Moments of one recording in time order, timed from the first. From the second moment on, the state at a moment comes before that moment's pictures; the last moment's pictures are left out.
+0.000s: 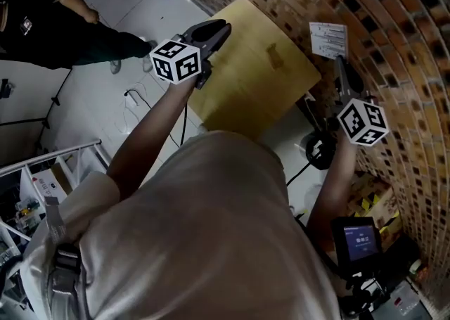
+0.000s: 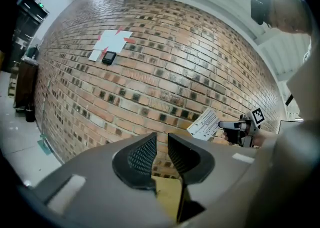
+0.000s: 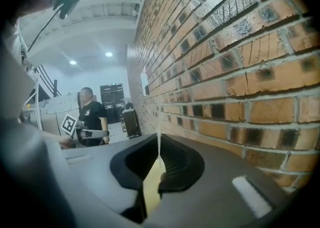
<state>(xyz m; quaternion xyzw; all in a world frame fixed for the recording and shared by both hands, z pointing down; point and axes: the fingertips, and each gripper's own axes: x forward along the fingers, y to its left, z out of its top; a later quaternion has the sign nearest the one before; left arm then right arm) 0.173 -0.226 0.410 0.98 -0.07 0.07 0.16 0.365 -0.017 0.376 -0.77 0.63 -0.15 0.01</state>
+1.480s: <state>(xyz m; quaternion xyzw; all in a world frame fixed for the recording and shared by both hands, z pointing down) 0.130 -0.232 0.454 0.97 -0.14 0.09 0.17 0.369 -0.026 0.442 -0.74 0.64 -0.21 0.02</state>
